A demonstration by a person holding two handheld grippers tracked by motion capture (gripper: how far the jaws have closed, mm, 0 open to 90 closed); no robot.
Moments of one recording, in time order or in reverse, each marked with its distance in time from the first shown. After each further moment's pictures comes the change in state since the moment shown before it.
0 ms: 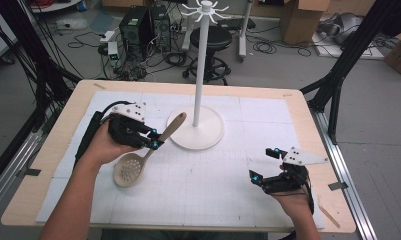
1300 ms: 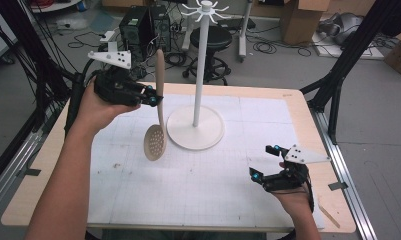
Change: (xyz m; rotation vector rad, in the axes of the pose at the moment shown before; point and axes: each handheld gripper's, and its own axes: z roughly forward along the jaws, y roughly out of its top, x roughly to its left) left arm 0.018 0.091 -0.058 -0.138 0.108 -0.070; right arm 0.000 0.006 -0.002 -0.043 0.015 0.000
